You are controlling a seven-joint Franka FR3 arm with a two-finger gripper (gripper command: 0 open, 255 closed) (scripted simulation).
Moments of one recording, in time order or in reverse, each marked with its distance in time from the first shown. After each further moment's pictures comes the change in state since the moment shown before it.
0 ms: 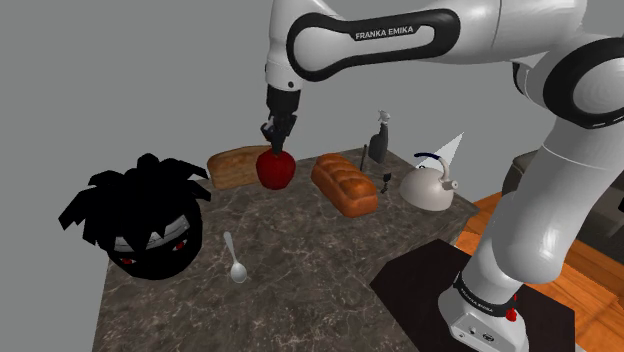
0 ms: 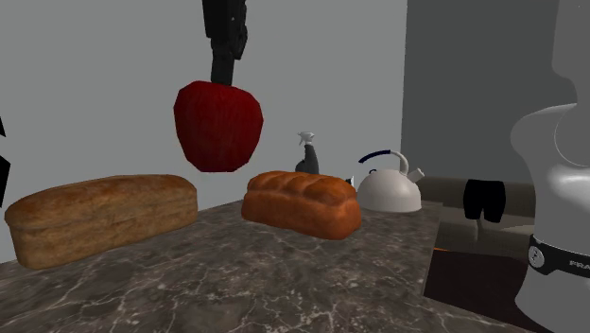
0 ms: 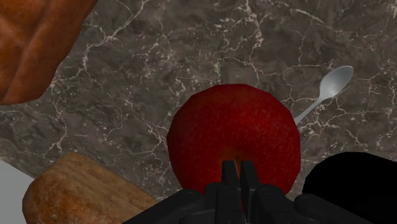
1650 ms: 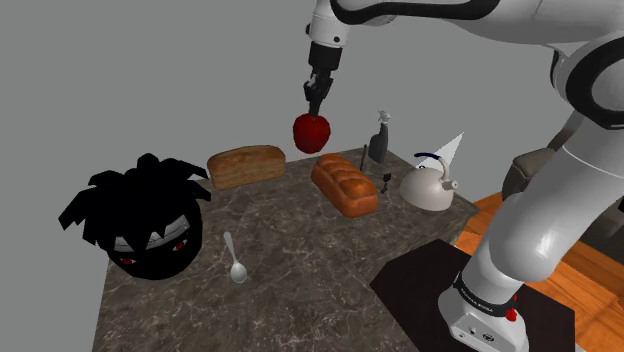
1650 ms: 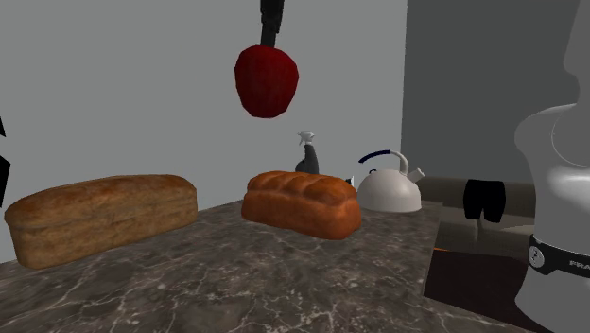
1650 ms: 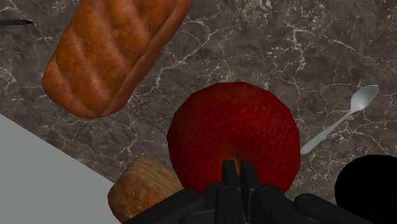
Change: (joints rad) arm -0.100 -0.136 -0.117 0.058 0.047 -0.198 -0.216
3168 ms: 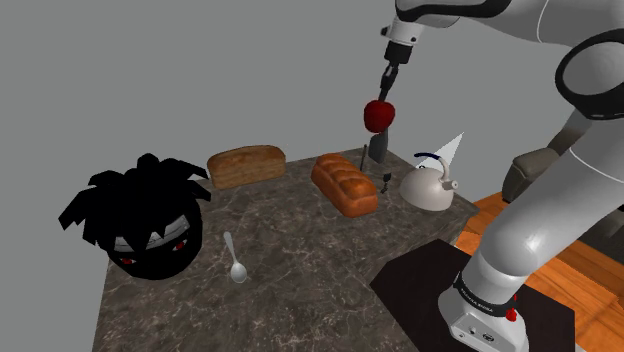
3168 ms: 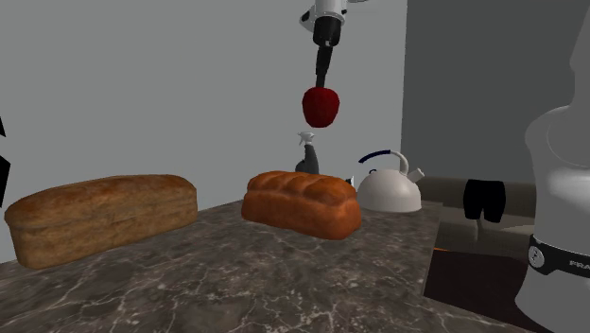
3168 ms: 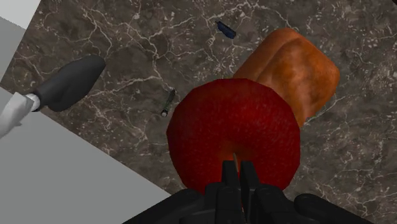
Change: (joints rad) arm -0.212 -0.051 -0.352 -0.041 0.004 -0.046 -0.561
